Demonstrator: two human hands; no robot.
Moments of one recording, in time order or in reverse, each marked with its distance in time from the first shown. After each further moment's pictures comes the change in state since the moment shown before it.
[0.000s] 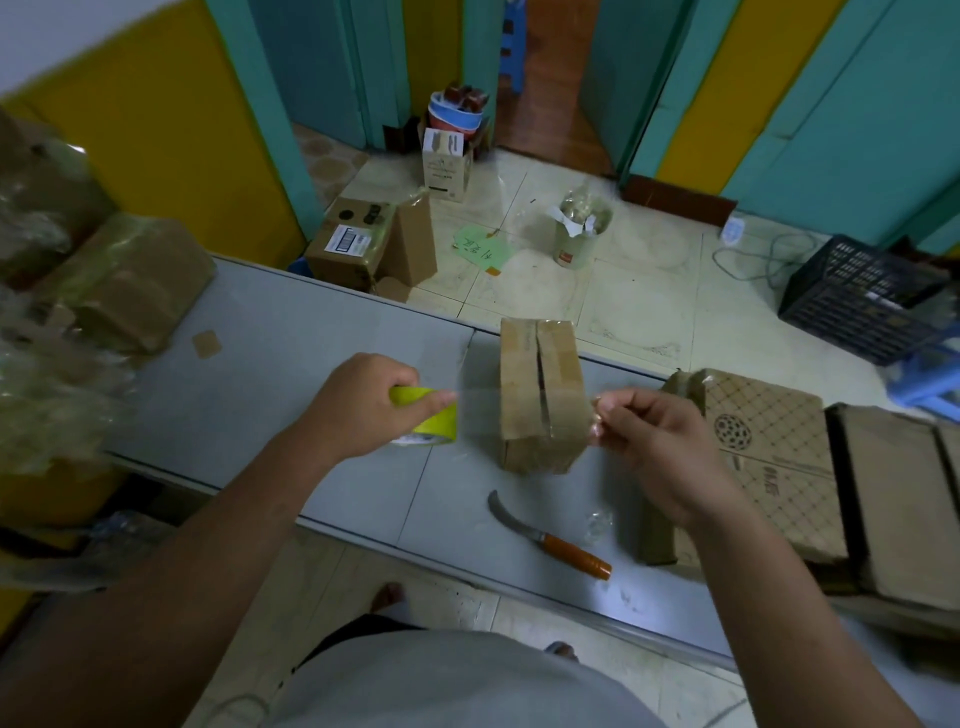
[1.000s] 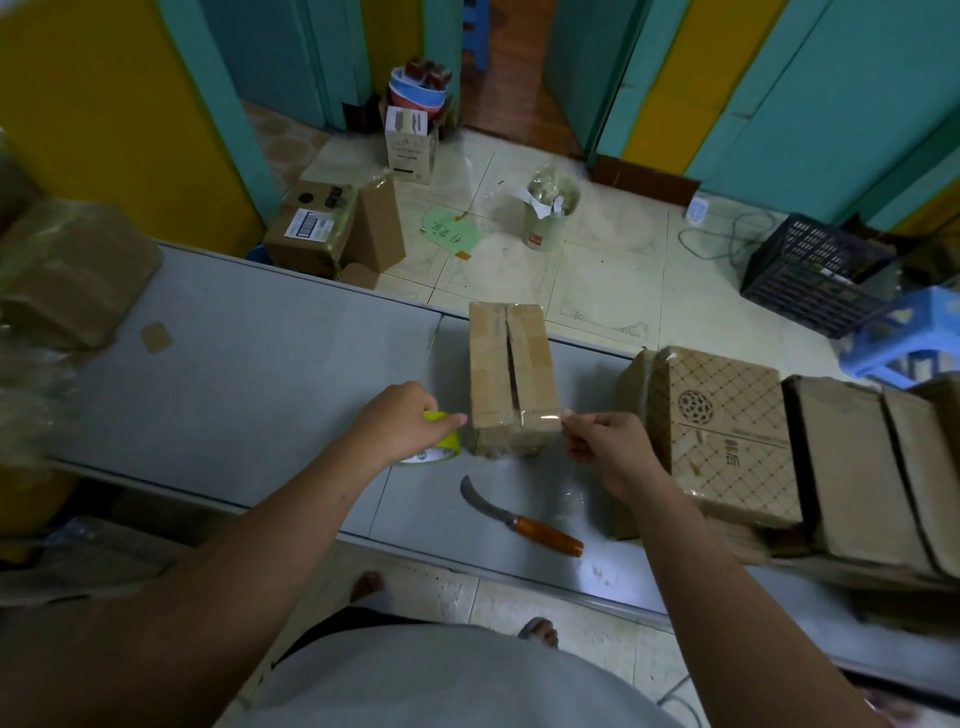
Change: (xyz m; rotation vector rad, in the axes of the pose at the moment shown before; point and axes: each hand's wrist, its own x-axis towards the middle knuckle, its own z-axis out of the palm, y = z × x) left_hand 0.024 -0.010 0.102 0.031 -0.271 -0.304; right_hand 0.039 0.090 -0.032 -0.163 0.272 0.298
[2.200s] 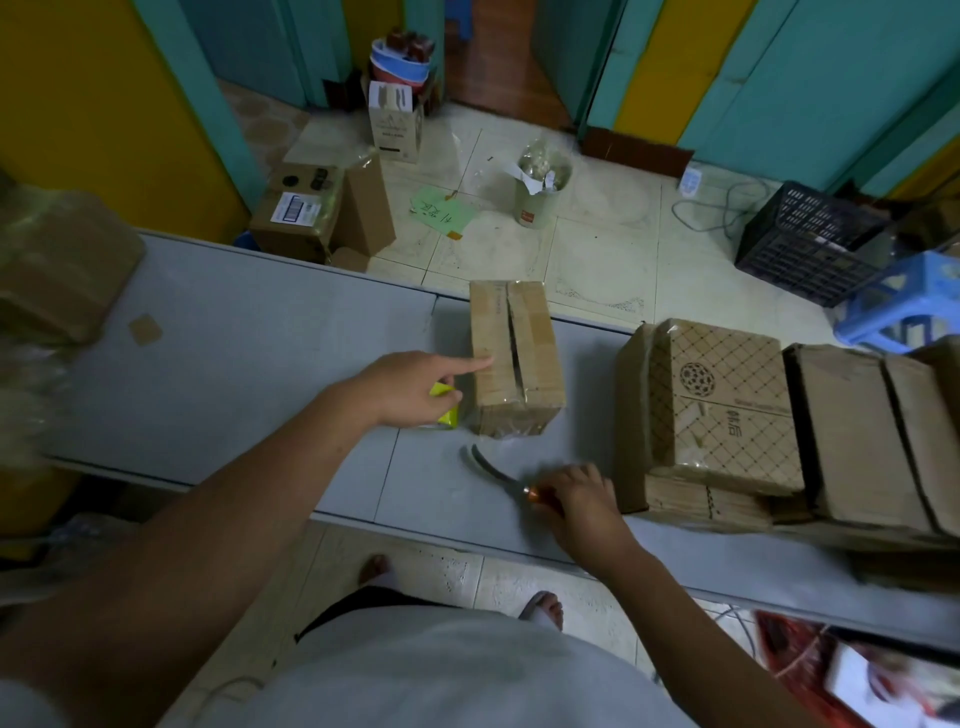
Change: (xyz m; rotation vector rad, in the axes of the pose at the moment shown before) left_hand 0.013 0.018 -0.034 0.221 -0.270 0.279; right_hand -0.052 0.100 0.019 -1.138 -0.131 -0.427
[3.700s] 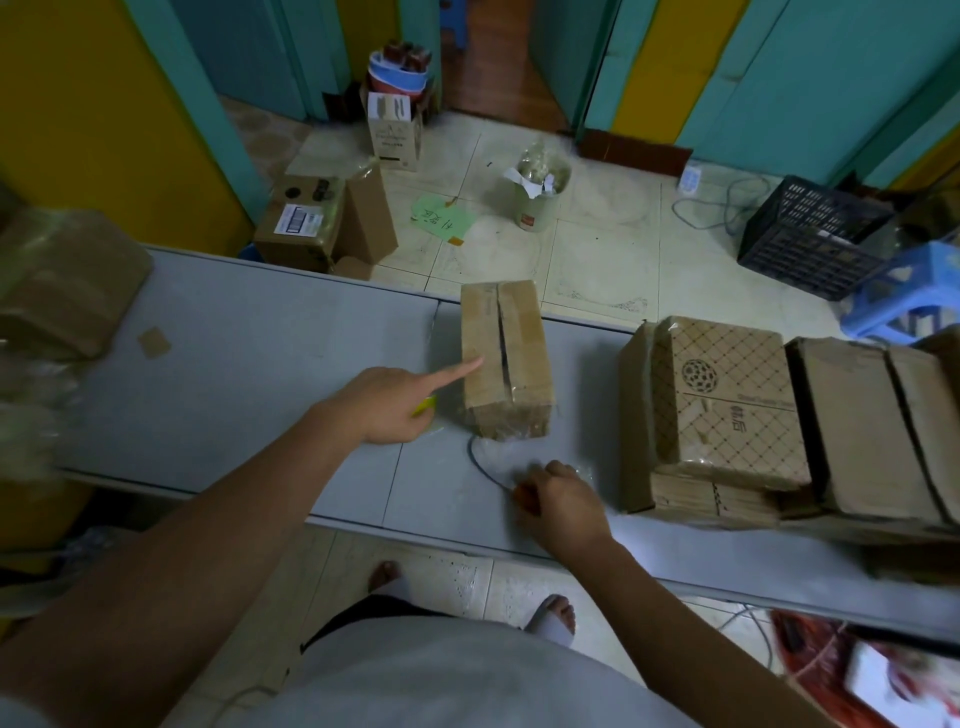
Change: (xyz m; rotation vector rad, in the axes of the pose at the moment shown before) left_hand -0.019 -0.019 0.004 0.233 0.026 0.077; right_hand 0.019 -0.026 0.019 -0.012 0.034 0.070
